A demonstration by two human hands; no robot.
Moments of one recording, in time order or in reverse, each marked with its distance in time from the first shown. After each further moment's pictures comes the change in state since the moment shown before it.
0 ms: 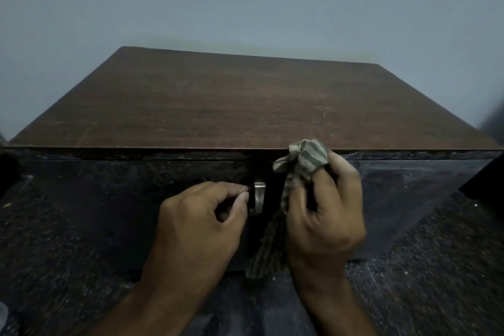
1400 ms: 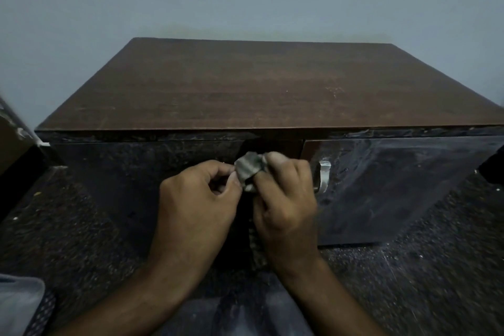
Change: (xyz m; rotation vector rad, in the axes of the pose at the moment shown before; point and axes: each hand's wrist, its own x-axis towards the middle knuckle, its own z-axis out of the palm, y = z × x) left_hand -0.001 -0.007 -0.009 -0.015 0.012 -0.177; right_hand -0.028 -0.022 0.013 0.049 -0.323 -0.147
